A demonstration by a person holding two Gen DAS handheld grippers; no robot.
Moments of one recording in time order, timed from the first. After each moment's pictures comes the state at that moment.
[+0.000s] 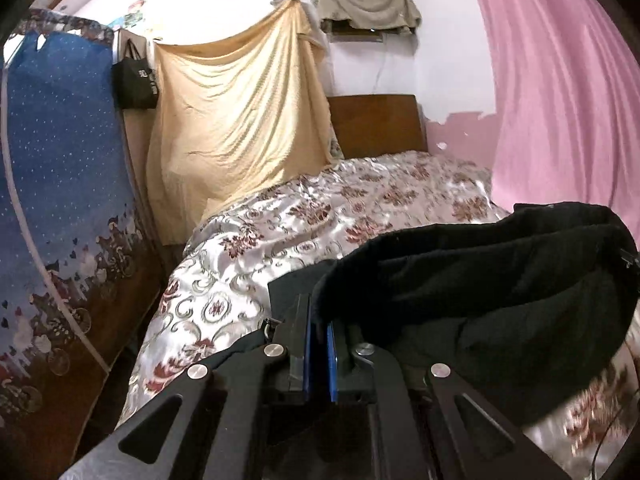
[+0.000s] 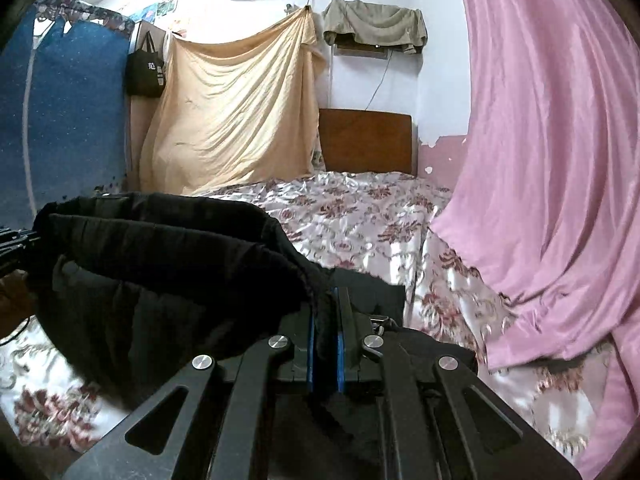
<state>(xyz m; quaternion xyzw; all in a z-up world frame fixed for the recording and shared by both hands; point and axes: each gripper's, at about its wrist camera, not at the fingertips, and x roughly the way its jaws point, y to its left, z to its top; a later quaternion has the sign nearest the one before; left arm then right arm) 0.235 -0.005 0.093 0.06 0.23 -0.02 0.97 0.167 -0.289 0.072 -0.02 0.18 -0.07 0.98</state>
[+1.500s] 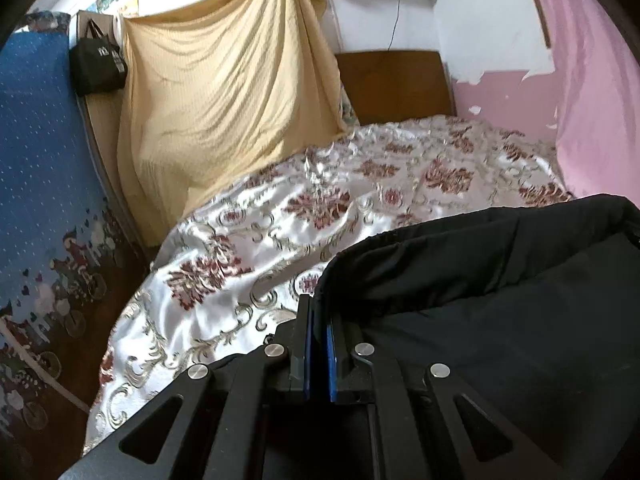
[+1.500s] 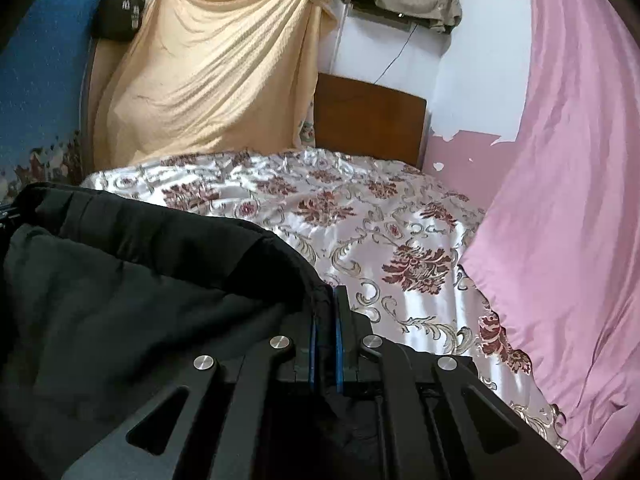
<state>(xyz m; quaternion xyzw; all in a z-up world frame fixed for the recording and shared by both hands) 0.527 -0.032 0.026 0.09 0.29 0.01 0.95 0.486 -0.304 0.038 -0.08 0.25 -0.10 0.96</state>
